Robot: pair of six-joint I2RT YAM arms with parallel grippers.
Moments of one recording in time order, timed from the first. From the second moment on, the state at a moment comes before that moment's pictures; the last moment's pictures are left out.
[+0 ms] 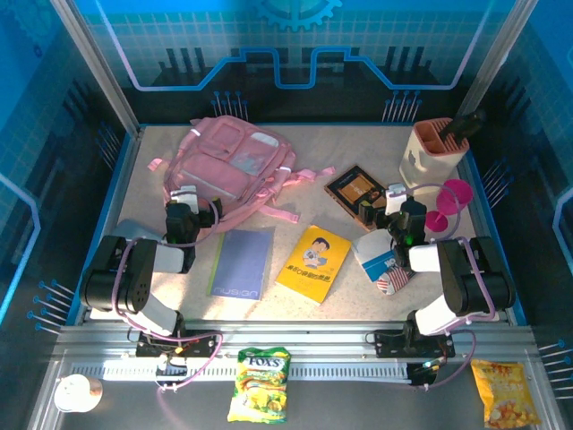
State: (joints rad) left arm -0.03 1.56 0.36 0.86 -0.12 -0.09; right arm 0.06 1.54 0.38 0.79 -0.08 -0.07
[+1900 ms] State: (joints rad) left arm -0.17 1.25 0.81 -0.10 0.20 -0.51; right arm 0.67 1.51 0.95 -0.48 -0.06 0.67
